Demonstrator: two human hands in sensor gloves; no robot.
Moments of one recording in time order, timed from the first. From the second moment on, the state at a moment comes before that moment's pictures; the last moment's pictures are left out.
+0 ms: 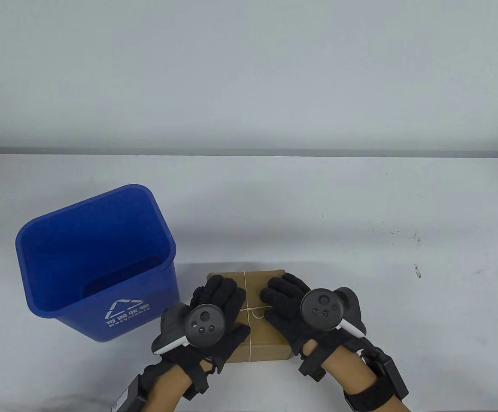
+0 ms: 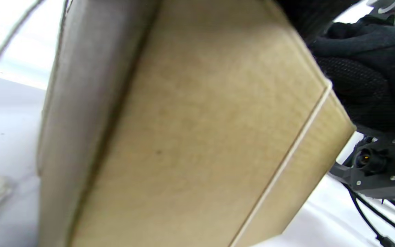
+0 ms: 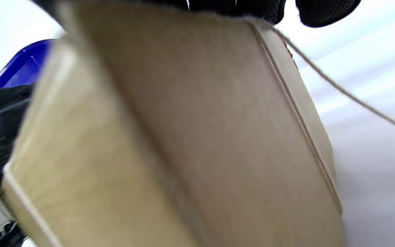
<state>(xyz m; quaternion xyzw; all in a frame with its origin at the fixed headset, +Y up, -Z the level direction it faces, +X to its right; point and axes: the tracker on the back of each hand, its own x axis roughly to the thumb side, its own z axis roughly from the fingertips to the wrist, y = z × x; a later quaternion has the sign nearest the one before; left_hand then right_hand) -0.118 -0.699 -0.233 -0.06 -0.25 0.21 0.94 0.108 -0.696 -0.267 0.27 0.03 0.92 0.29</state>
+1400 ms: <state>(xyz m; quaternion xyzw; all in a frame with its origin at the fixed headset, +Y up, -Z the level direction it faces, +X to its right) -0.126 -0.707 -0.231 -0.07 -0.25 0.23 0.94 0.058 -0.677 -0.271 0.32 0.07 0.94 0.10</state>
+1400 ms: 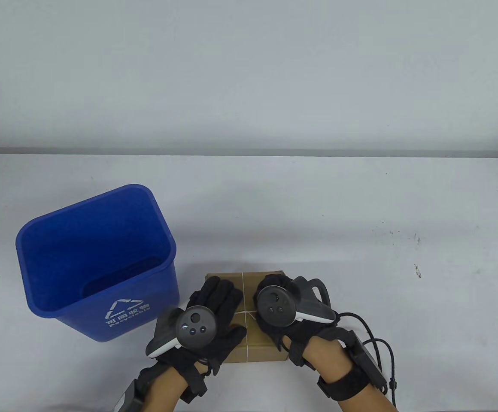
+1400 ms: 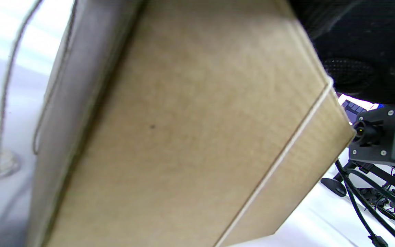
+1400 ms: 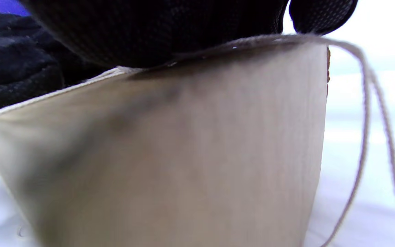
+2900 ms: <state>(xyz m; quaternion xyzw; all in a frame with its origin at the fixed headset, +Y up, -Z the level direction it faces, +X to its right) -0.129 -0.710 -0.231 -0.07 -0.24 0.25 0.94 0.160 -0.676 -0.298 0.23 0.07 0.95 0.21</state>
